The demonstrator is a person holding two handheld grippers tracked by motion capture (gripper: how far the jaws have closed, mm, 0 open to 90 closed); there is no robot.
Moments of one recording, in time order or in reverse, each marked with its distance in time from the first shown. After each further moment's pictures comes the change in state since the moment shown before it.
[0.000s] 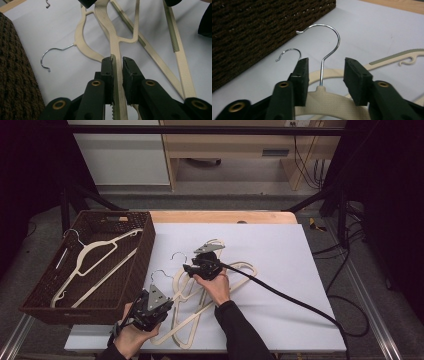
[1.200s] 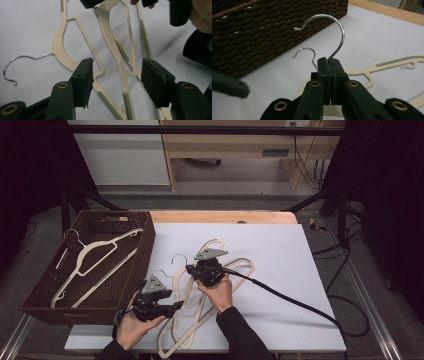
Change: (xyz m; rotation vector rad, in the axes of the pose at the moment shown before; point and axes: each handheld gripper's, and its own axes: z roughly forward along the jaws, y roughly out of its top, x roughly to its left) left arm 0.025 0.013 0.021 -0.067 -0.231 -0.149; right arm 0.021 -0.002 -0.033 -0.052 0.037 -0.081
